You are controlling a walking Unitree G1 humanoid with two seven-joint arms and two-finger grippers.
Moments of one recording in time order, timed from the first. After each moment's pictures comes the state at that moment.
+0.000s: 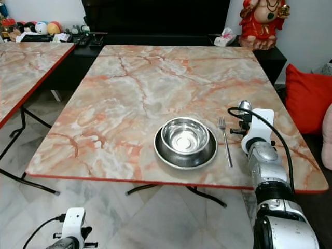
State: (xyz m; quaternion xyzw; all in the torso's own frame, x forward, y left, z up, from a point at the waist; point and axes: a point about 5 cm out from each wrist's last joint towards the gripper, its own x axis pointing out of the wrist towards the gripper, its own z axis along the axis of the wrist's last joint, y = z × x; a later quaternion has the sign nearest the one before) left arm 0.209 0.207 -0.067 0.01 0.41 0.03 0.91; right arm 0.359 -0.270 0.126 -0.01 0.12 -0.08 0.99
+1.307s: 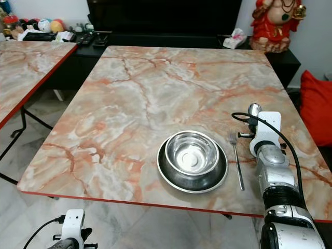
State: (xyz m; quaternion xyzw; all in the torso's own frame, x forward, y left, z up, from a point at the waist) left arm 0.206 0.207 -0.068 0.00 0.41 0.03 0.91; right arm 0.346 -0.288 0.120 -0.07 0.15 -0.12 0.98
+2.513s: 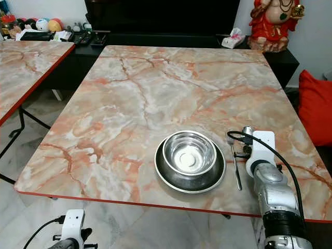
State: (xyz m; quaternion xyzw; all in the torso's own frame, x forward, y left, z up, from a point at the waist) left arm 0.205 0.207 -0.069 0.00 0.42 0.03 0.91; right arm 0.314 -0.276 0.098 -0.04 0.22 -0.11 0.97
